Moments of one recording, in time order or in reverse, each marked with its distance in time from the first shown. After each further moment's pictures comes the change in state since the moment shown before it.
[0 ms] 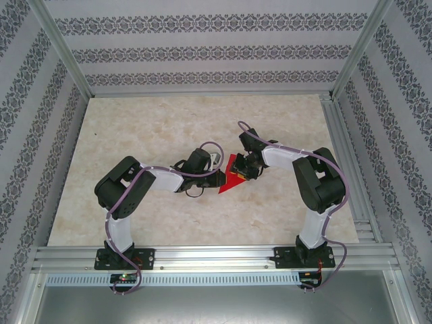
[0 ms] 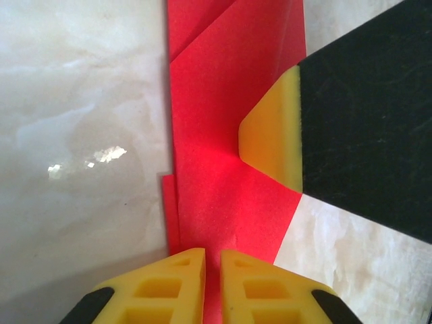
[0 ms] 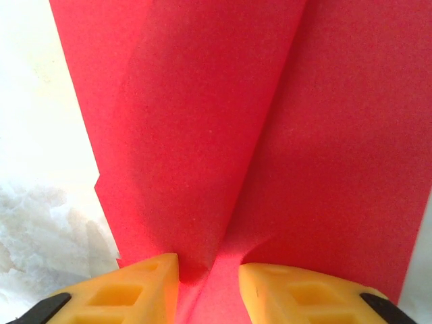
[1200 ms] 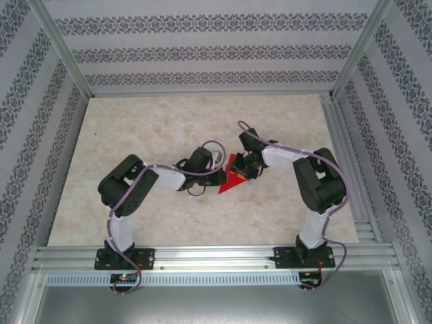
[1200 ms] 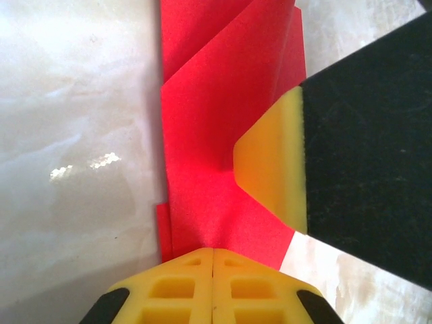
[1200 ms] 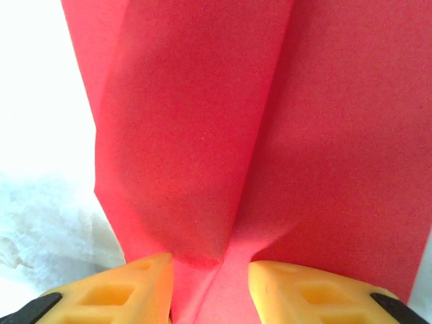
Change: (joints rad) left arm -0.001 0.043 0.042 -0.009 0.002 0.015; right arm 0.001 -0.025 -0.001 0.013 -0.009 -0.005
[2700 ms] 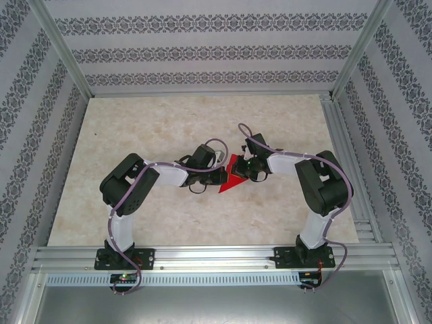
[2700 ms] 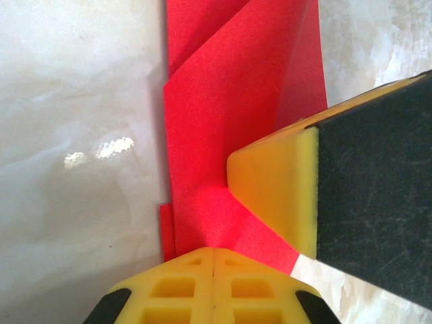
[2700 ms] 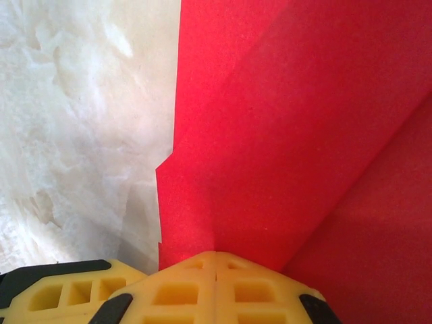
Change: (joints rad) left arm 0.000 0.018 0.069 -0.119 0.006 0.027; right arm -0.036 -0.038 -0.145 0.270 -0.147 -0.144
